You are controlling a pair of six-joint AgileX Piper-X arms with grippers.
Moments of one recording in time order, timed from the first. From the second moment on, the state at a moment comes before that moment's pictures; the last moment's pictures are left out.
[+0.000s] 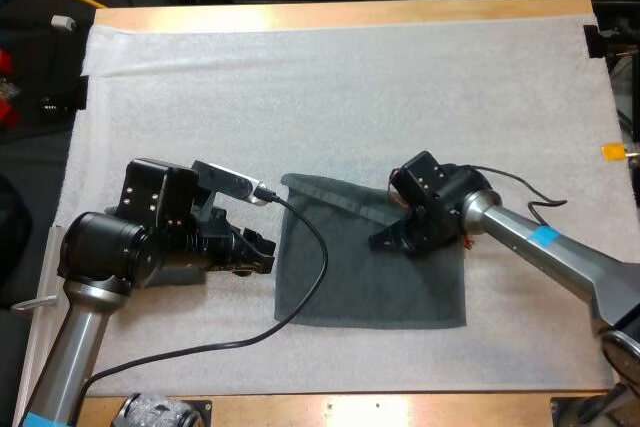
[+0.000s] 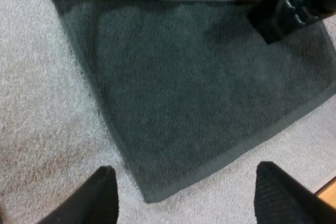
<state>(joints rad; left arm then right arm) -0.28 1.01 -1.05 1.26 0.38 -1.73 0.63 1.75 -1.04 0.76 -0.09 -1.46</state>
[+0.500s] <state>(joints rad) -0.28 1.01 -1.05 1.26 0.38 -1.73 0.59 1.81 -1.11 0.65 0.05 -1.42</state>
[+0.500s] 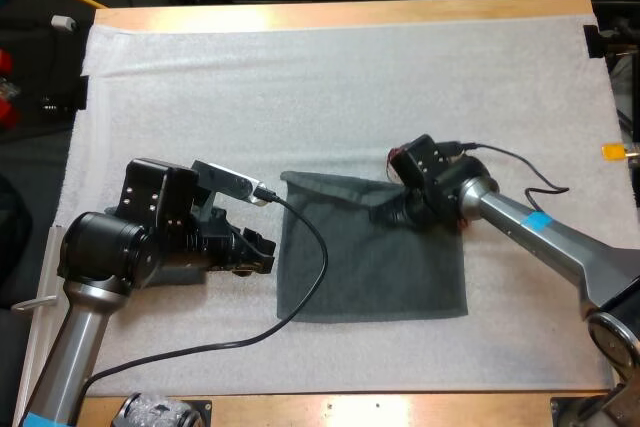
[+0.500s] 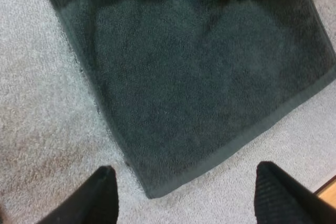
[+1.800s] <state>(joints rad) -0.28 0.87 -1.05 1.33 0.38 -1.72 0.57 1.33 -1.25 1.14 0.37 -1.43</state>
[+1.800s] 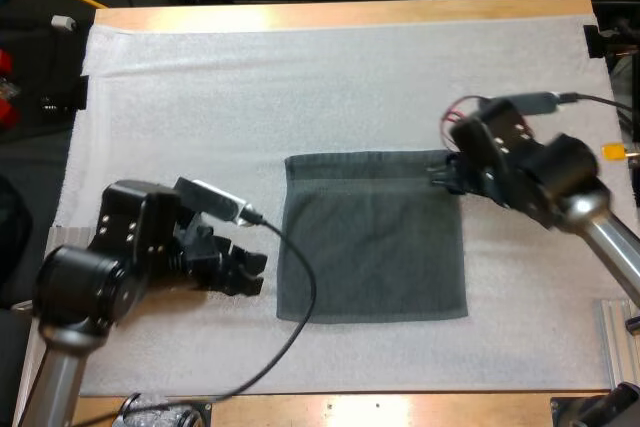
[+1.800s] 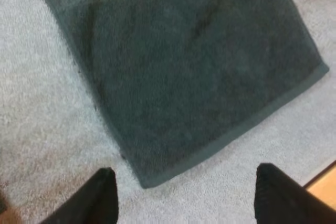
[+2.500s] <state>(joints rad) -0.28 0.59 -1.01 1.50 0.38 -1.77 0.57 0.66 -0.83 1.30 0.11 -1.22</state>
